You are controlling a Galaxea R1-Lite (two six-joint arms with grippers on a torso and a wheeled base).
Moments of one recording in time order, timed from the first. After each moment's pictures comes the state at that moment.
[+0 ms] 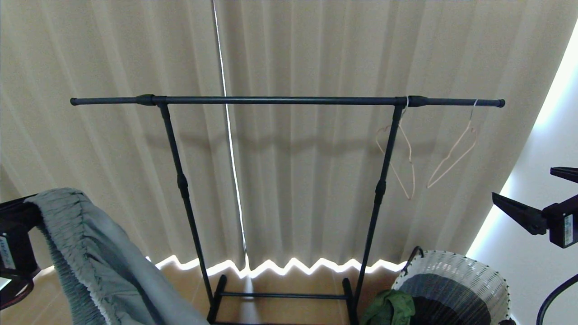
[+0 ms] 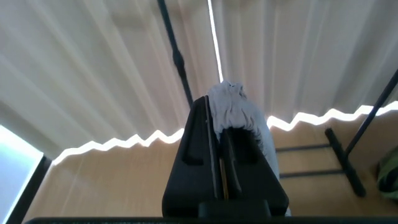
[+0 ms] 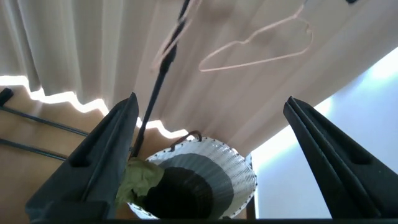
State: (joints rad) left arm -0.36 0.92 -0.63 -0.07 0.36 0.15; right arm 0.11 1.11 -0.62 -0.22 -0.09 -0.32
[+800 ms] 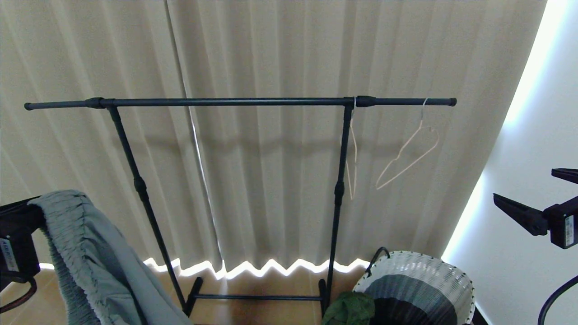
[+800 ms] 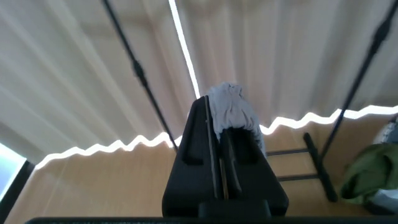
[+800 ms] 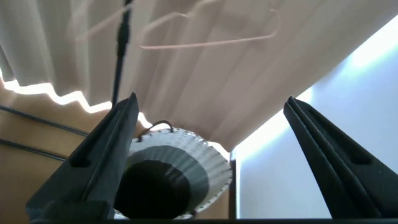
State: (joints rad) left arm -0.36 0.92 -0.63 -0.07 0.36 0.15; right arm 0.11 1.12 -0.62 -0.22 -0.09 -0.32
